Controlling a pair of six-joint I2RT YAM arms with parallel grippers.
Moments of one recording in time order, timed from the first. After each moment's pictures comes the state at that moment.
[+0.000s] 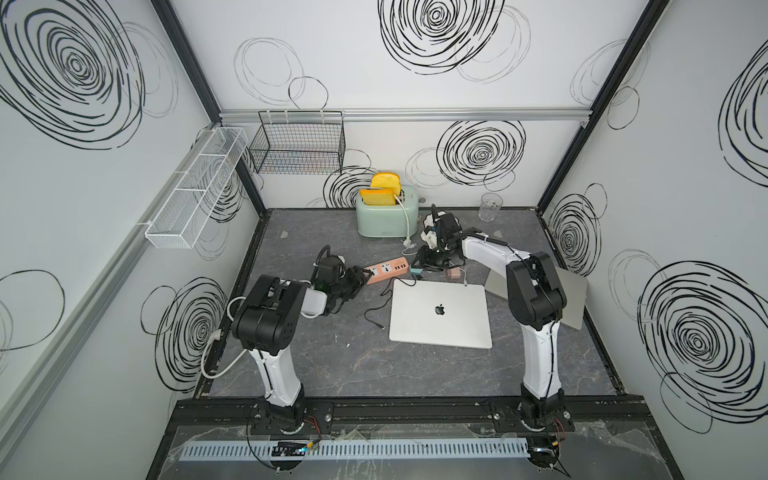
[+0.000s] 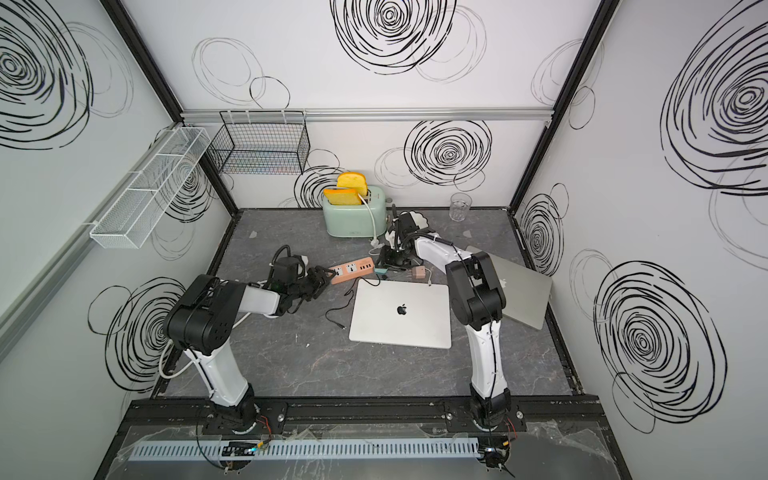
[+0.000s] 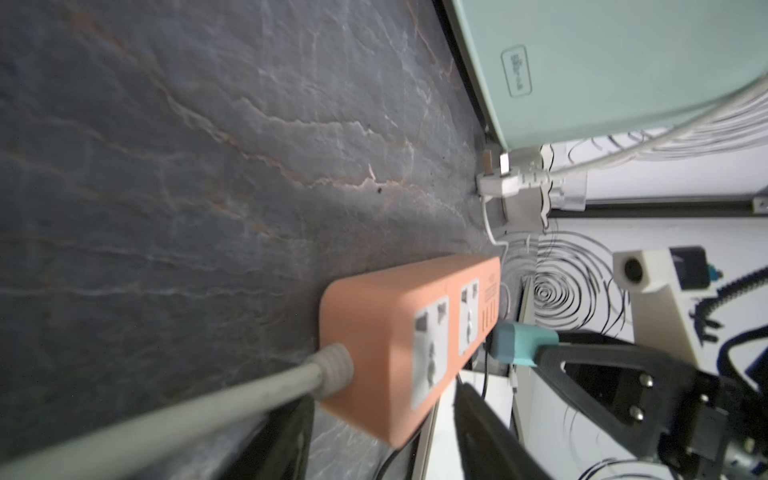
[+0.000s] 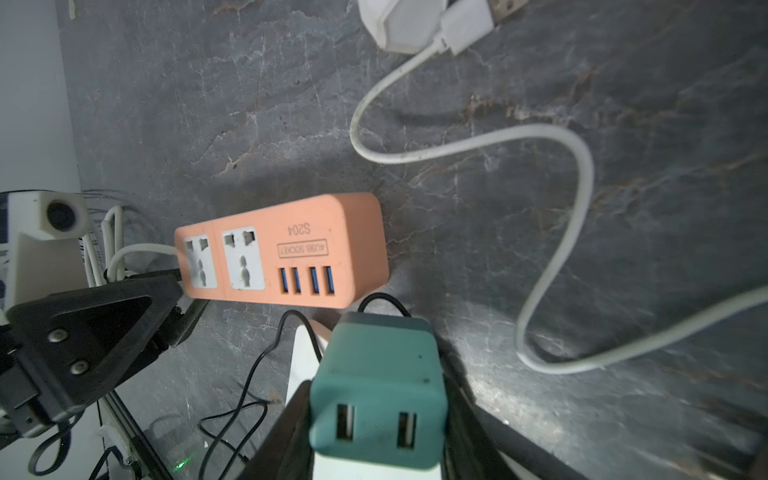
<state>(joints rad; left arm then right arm) -0.19 1.85 0.70 0.51 0.44 -1.02 0.43 2.12 1.60 -0.59 -0.45 0.43</state>
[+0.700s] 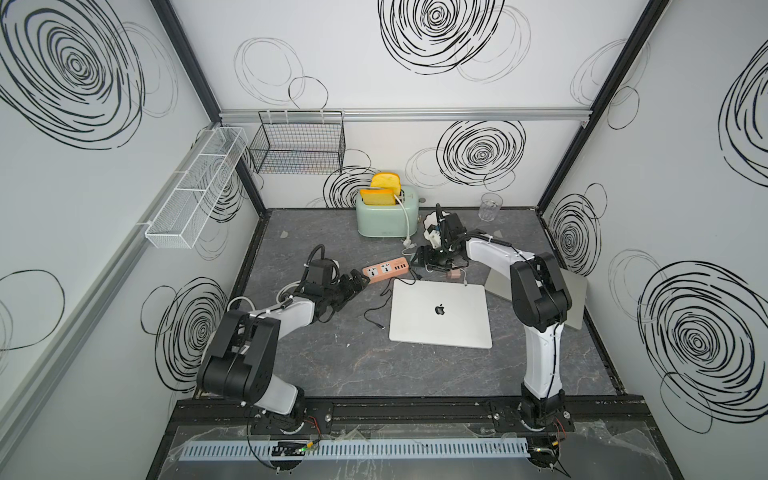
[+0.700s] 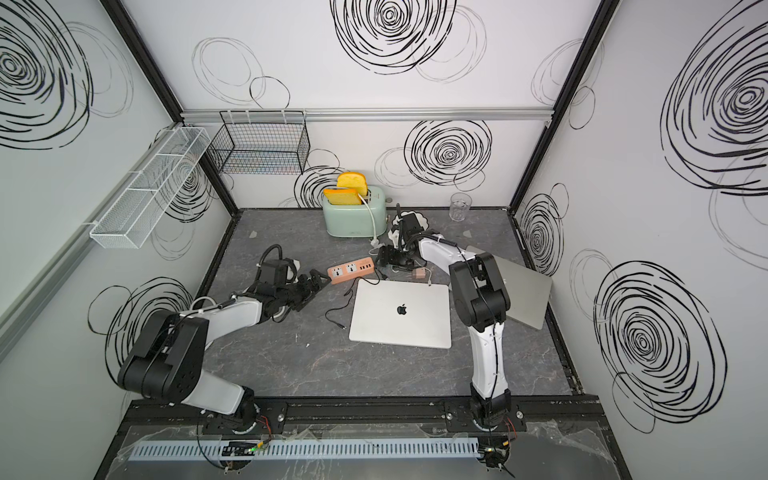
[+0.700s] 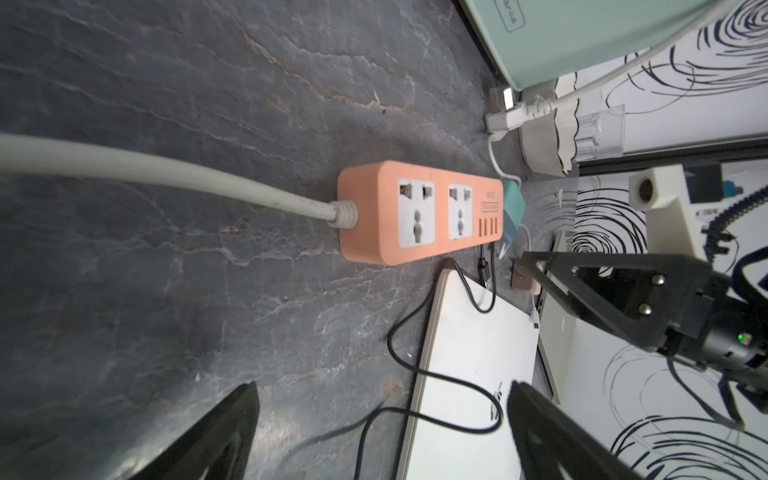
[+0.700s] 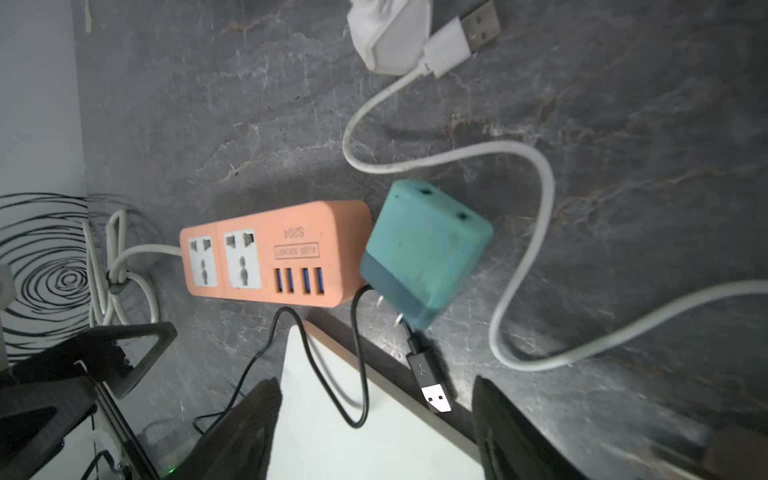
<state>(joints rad) -0.18 1.48 0.63 0.08 0.43 -0.84 0.42 2.07 1.56 -0.55 -0.44 0.41</state>
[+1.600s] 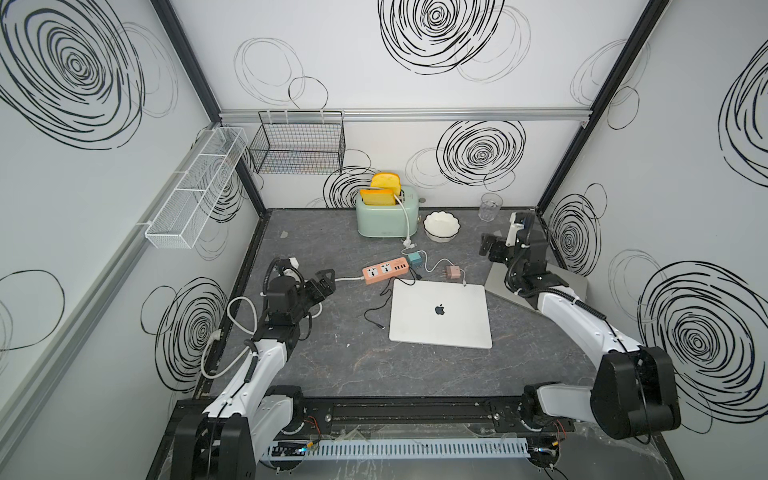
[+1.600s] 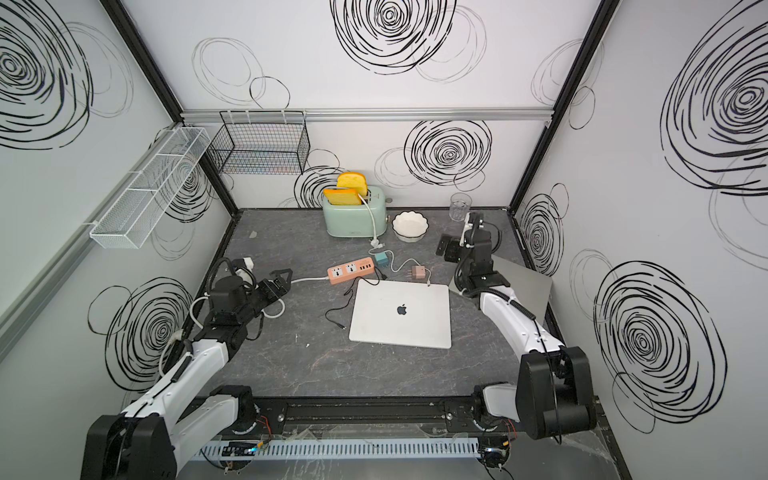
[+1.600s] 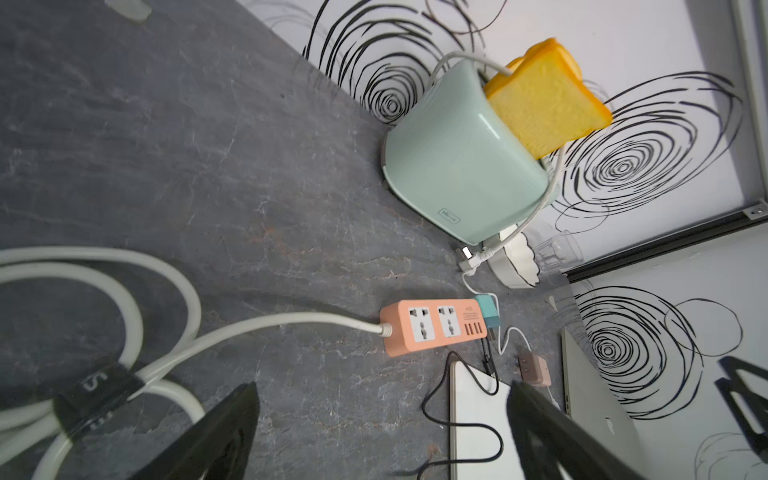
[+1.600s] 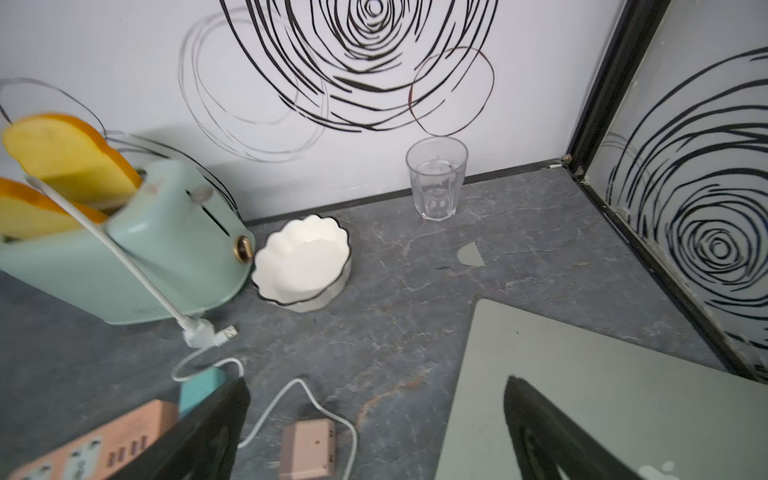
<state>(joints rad) 0.02 0.98 0.39 0.22 0.23 -0.65 0.17 1.29 0.73 0.15 0.13 0.20</state>
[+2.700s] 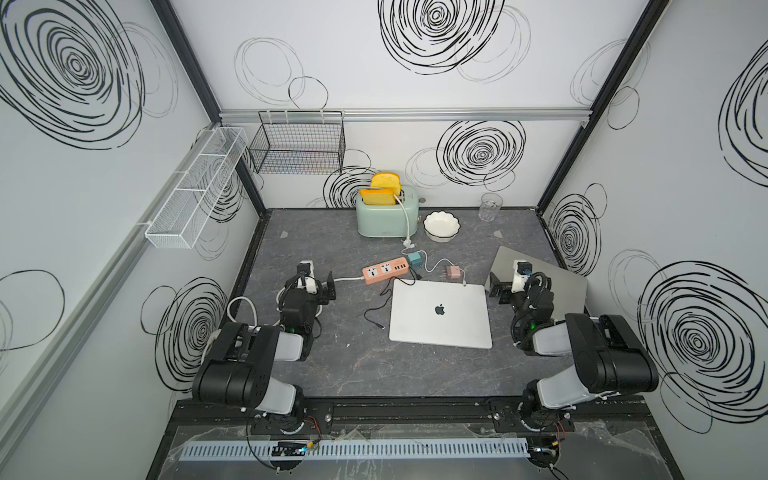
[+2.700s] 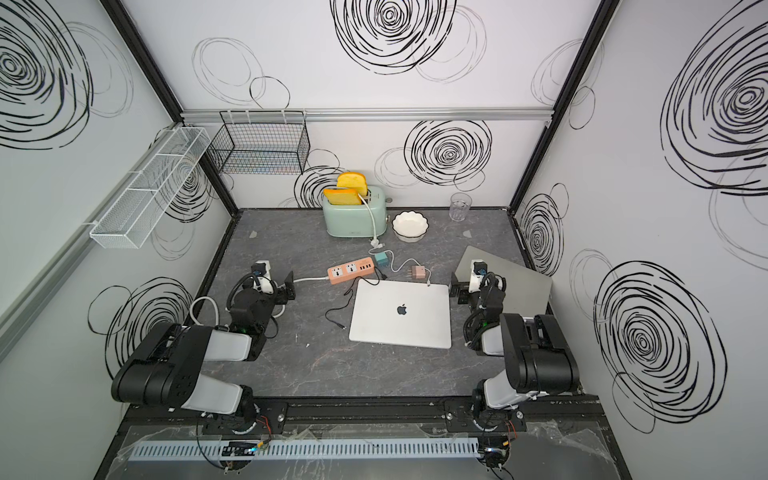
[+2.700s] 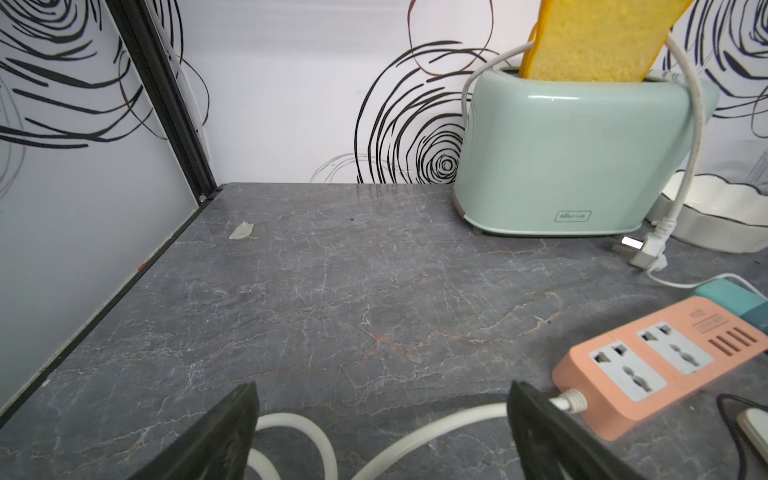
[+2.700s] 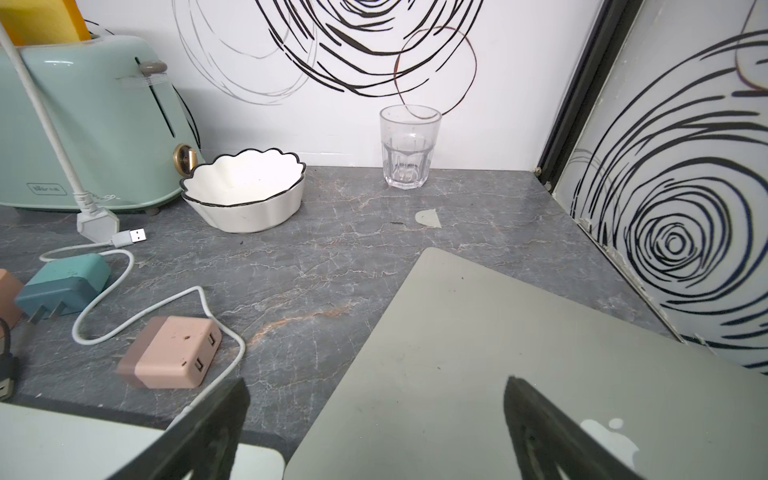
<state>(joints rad) -0.06 1.48 0.22 1.08 -0.10 -0.03 -0.02 1.52 0.22 1.09 -0.06 0.00</state>
